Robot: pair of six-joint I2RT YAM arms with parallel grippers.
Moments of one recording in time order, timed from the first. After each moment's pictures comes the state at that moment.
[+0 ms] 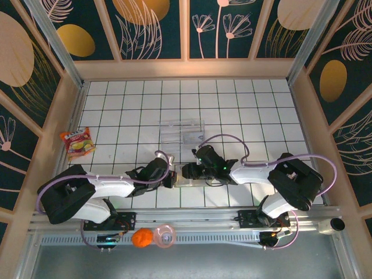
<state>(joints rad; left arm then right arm) -0.94 1.39 0.36 0.24 0.02 -0.71 0.94 1.50 0.56 0.15 -0.23 0.83</state>
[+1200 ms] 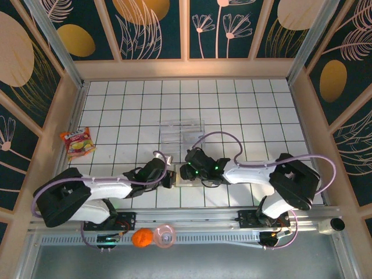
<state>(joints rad) -0.93 1.30 0.34 0.22 0.02 -0.71 1.06 1.47 0.70 -0.11 0.06 0.80</state>
